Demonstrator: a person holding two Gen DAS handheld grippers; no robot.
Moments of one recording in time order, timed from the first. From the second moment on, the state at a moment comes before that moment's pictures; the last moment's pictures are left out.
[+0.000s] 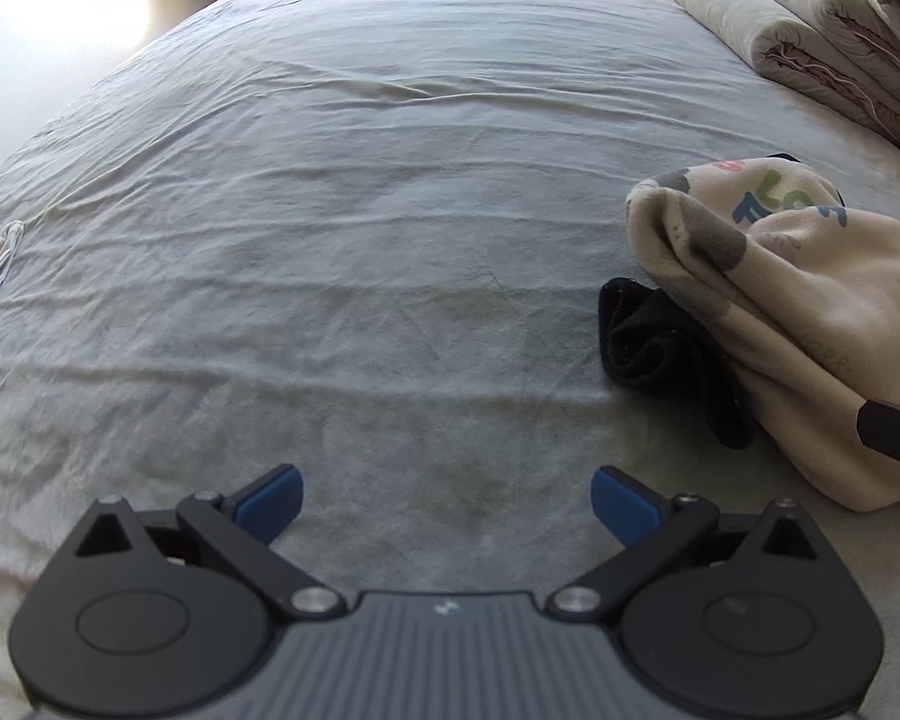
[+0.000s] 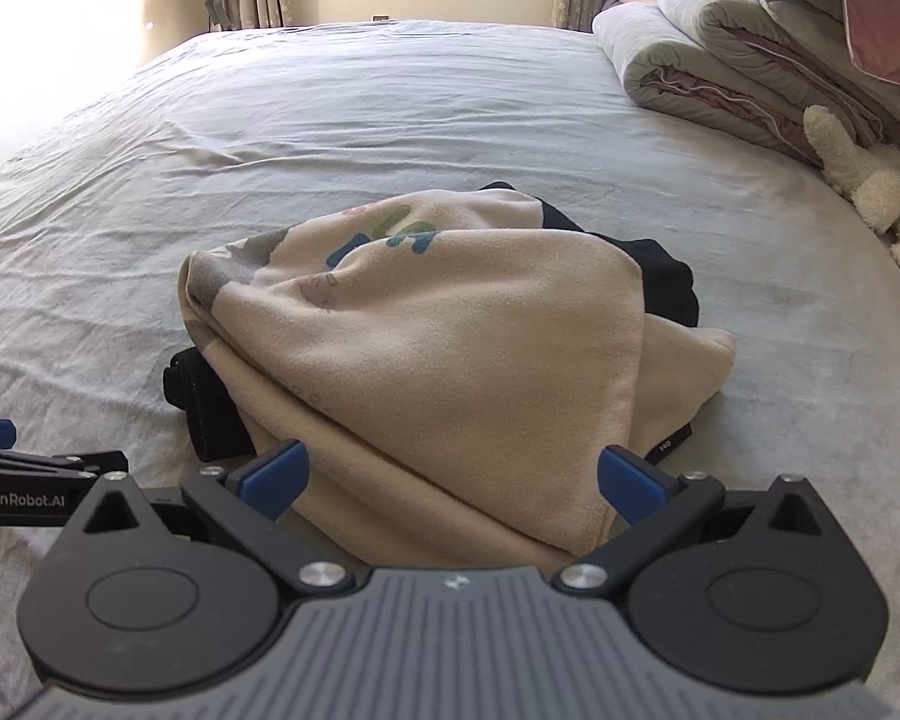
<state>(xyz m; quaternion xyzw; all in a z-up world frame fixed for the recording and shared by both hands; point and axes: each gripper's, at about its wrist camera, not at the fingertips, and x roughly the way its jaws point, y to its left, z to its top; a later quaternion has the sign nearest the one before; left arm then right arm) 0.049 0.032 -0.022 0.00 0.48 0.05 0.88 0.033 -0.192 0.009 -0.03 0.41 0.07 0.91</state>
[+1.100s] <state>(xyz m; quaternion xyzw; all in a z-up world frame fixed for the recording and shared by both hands) 0.055 0.053 -0.027 -0.03 0.46 0.03 0.89 0.020 -0.165 -0.001 -0.08 0.36 0.14 0.92</state>
